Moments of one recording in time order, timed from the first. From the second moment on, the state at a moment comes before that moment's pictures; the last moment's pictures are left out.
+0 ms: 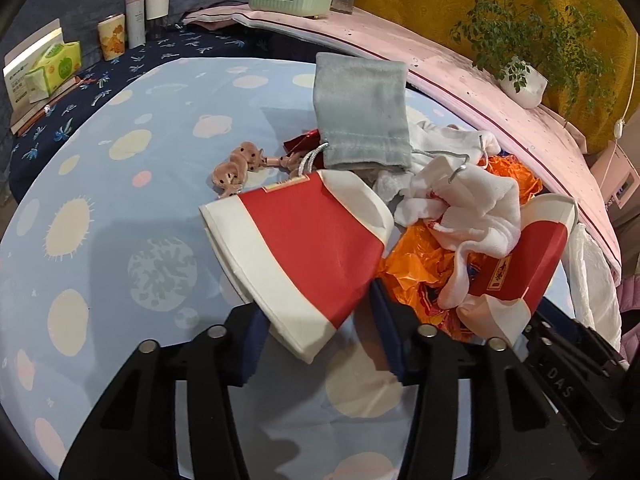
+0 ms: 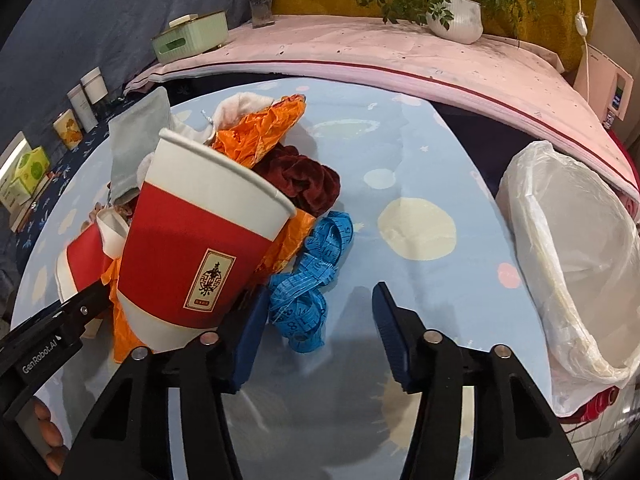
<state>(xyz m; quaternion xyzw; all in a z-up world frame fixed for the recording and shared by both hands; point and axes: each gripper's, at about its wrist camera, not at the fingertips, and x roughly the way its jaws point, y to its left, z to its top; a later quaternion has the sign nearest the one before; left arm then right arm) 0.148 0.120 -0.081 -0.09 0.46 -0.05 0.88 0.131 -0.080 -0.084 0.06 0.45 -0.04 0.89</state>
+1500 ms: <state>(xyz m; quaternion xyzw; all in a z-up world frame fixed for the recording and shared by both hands) 0.073 -0.096 0.052 0.01 0.34 -0.23 0.91 0.024 -0.243 0.027 0.11 0.33 -0.14 0.93</state>
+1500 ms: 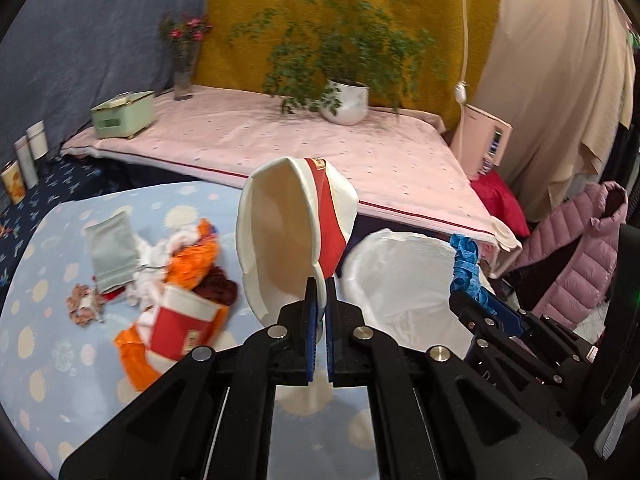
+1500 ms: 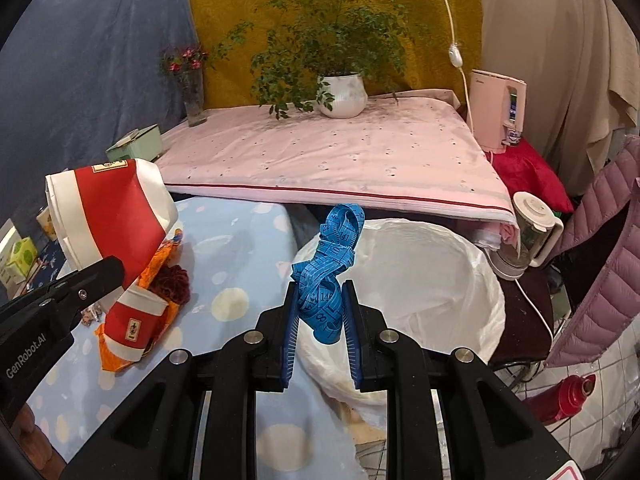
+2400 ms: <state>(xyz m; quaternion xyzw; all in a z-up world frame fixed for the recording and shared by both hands) 0.103 -0.210 0.003 0.04 0.38 -0.30 0.87 0.034 -0.331 -0.018 0.13 0.36 -0.21 0.90</state>
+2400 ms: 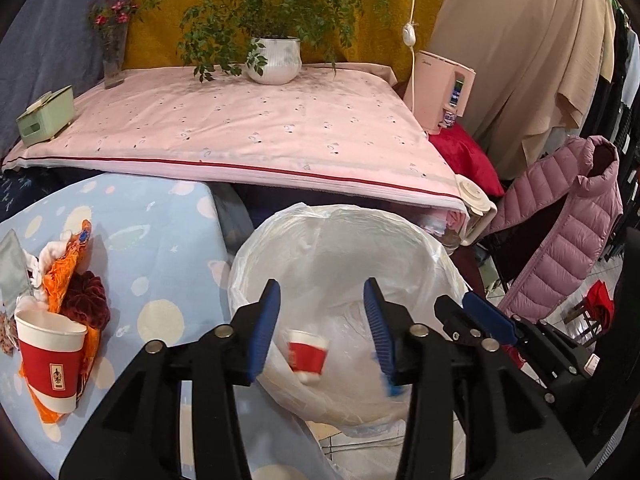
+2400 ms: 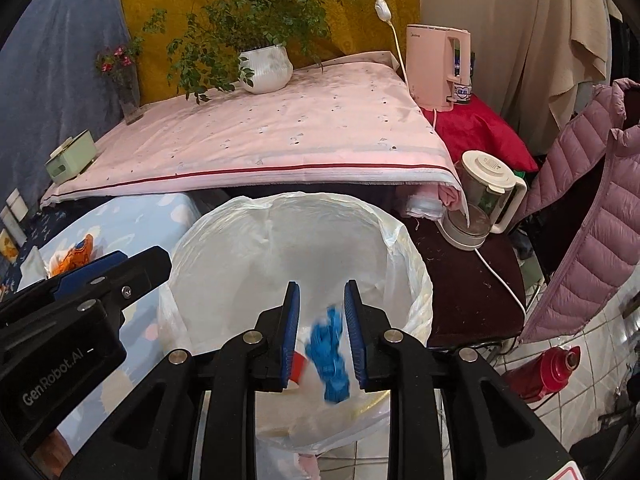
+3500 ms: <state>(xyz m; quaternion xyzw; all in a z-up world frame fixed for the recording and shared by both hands) 0.108 -0.064 0.004 -0.02 0.38 -0.16 0.91 0.046 -0.227 0.007 0.09 0.35 -0.14 0.92</state>
